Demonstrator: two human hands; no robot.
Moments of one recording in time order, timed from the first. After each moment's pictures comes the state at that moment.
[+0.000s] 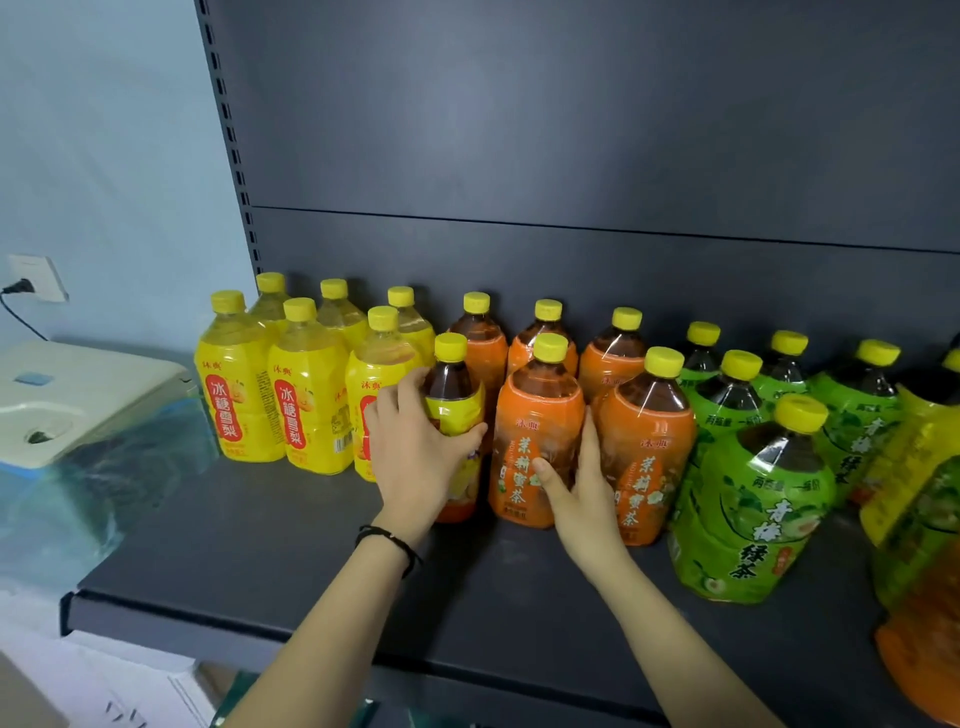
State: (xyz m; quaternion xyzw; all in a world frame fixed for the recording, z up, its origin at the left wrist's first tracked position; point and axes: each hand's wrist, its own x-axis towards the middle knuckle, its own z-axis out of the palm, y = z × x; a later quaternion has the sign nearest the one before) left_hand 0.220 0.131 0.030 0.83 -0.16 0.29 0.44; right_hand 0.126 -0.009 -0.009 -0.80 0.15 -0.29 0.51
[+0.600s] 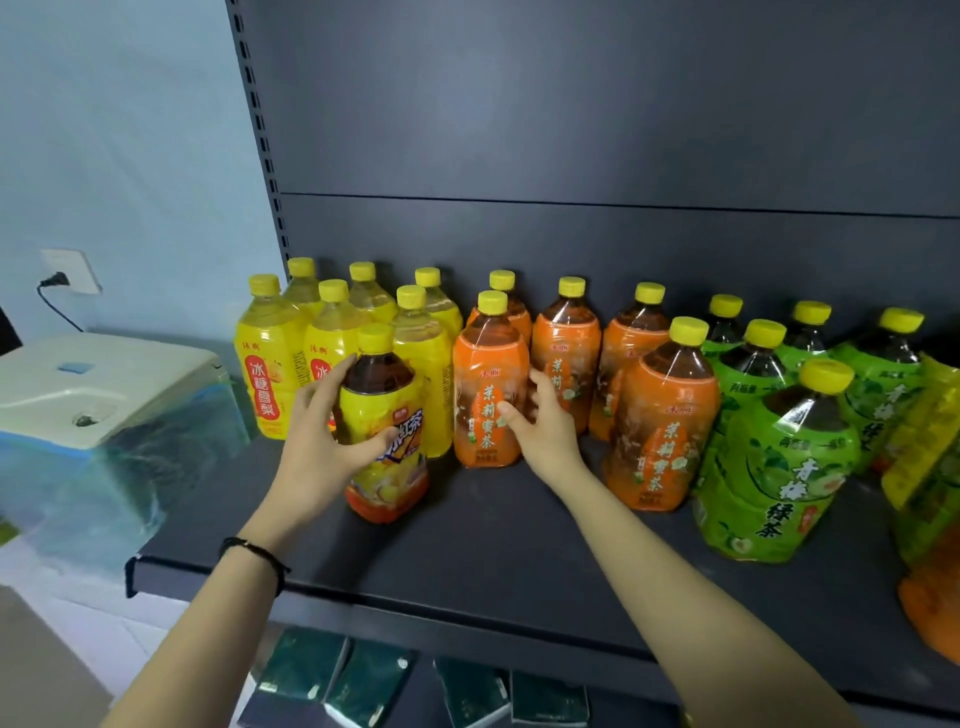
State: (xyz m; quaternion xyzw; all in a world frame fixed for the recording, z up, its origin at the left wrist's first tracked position) left_hand 0.240 0.265 0.027 0.81 -0.27 0.14 0.51; right_hand 0.190 0.020 0.005 -0.82 0.13 -0.23 0.50
